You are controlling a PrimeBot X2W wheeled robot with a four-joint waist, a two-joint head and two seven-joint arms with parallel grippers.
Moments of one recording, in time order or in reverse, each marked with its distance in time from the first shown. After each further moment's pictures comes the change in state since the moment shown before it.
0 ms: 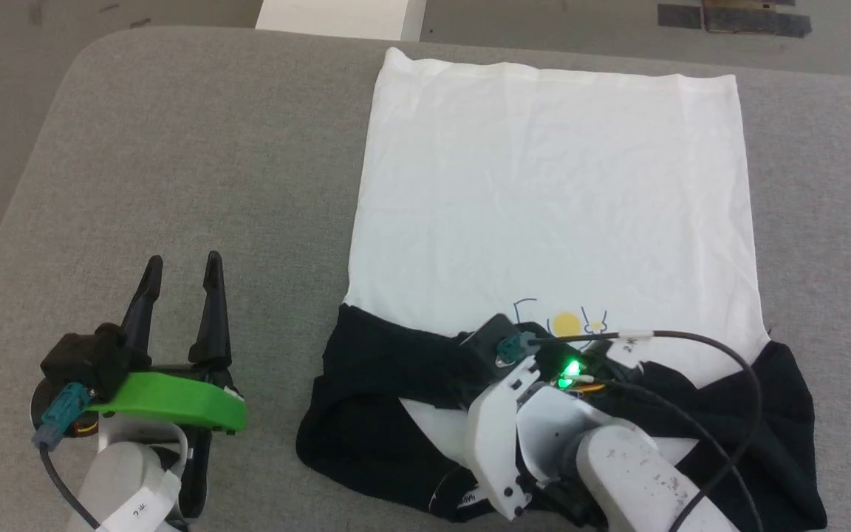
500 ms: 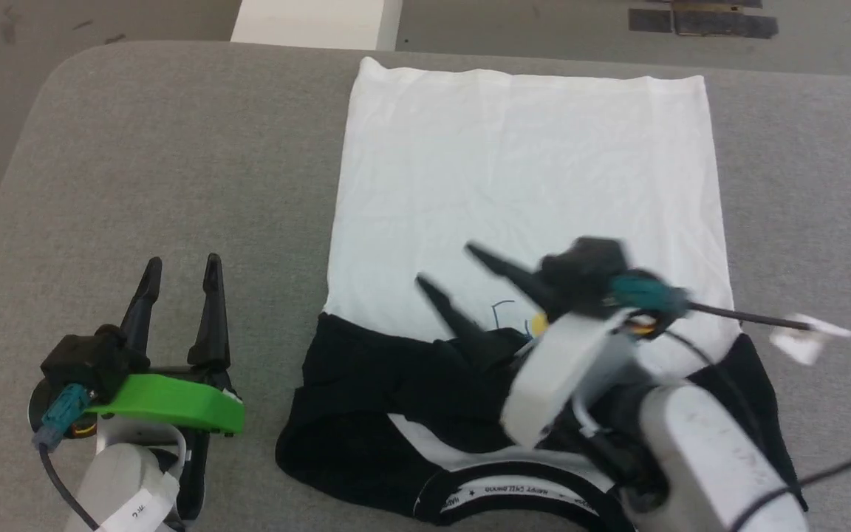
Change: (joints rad) left arm 0.000 -0.006 0.011 0.005 0.013 -0.010 0.000; right arm -0.005 0.001 -0.096 -0.243 0.177 0.000 -0.223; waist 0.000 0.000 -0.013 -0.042
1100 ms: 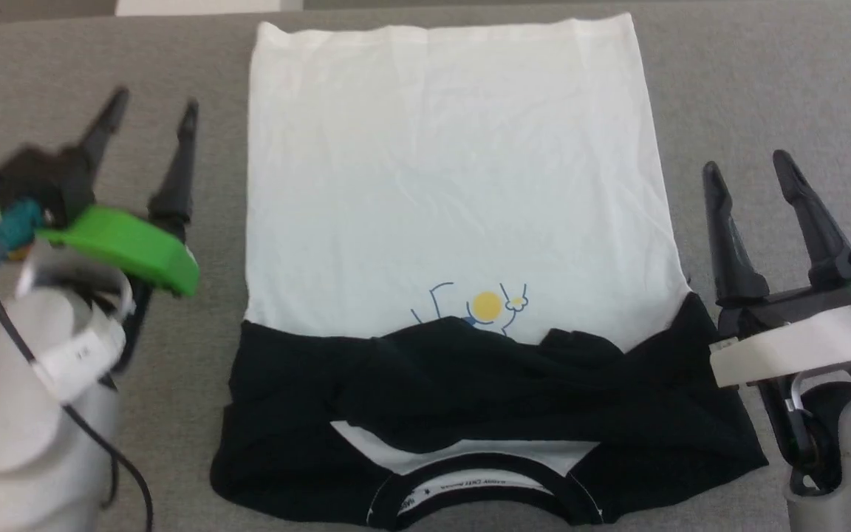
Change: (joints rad) left arm -0.309 0.193 -0.117 -0.023 0.030 -0.012 0.193; right arm 0.149 -0.036 -0.479 -0.188 -0.208 0.000 -0.301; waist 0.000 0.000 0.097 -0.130
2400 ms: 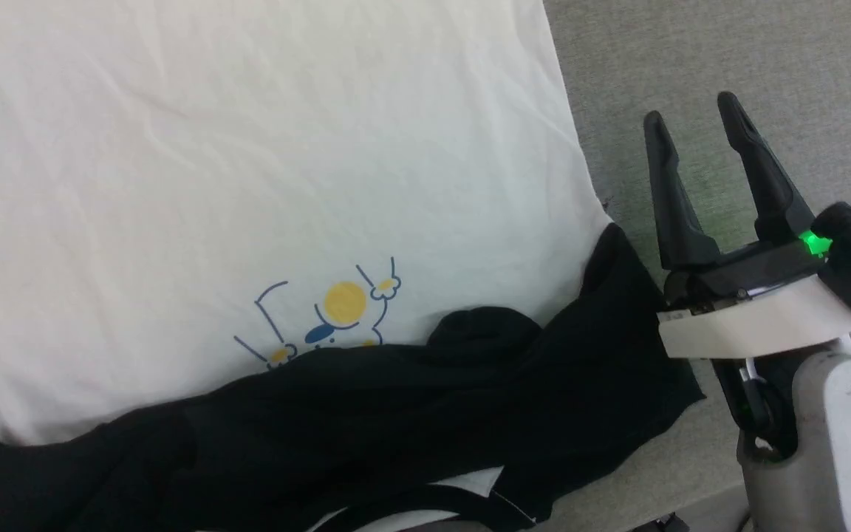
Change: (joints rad) left arm -0.646 0.391 -0.161 0.084 -0.187 0.310 1.055; right arm -0.107 0.031 0.103 0.022 0.038 0.000 -0.083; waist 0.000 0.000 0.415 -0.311
